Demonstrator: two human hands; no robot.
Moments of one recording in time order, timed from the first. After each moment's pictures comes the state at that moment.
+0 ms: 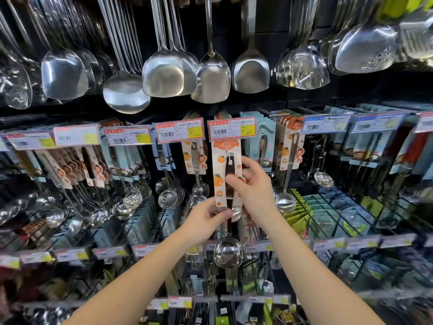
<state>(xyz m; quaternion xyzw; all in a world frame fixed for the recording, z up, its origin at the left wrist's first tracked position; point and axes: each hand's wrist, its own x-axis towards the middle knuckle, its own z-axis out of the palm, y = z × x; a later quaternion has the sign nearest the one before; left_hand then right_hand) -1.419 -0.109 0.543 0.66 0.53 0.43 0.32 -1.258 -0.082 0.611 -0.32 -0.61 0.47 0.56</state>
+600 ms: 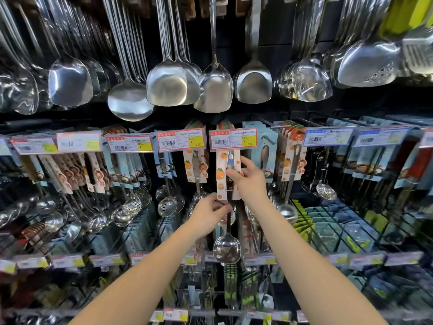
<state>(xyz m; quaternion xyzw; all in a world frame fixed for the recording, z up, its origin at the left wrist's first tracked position) -1.414 -0.064 0.553 0.58 0.59 0.43 0.34 -1.278 -0.005 0.605 -0.42 -0.62 0.39 0.53</state>
